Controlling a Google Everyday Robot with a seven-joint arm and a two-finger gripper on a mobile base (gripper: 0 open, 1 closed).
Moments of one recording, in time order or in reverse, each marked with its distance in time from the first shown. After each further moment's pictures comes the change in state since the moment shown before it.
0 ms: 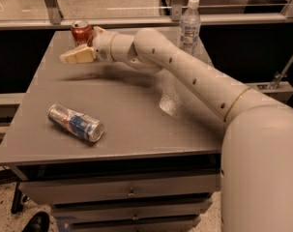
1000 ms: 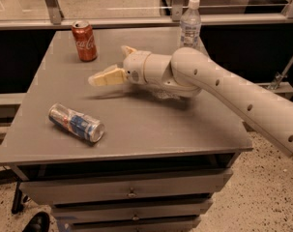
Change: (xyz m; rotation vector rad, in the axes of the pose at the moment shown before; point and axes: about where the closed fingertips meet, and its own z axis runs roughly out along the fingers) arm 0.027 0.043 -0.116 0.018 0.056 0.046
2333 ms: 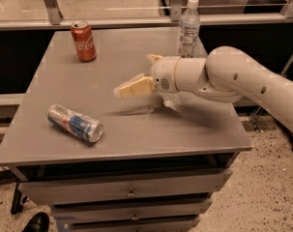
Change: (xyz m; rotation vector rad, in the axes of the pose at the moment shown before) arm 0.011 0.020 -0.095 0.026 0.138 0.029
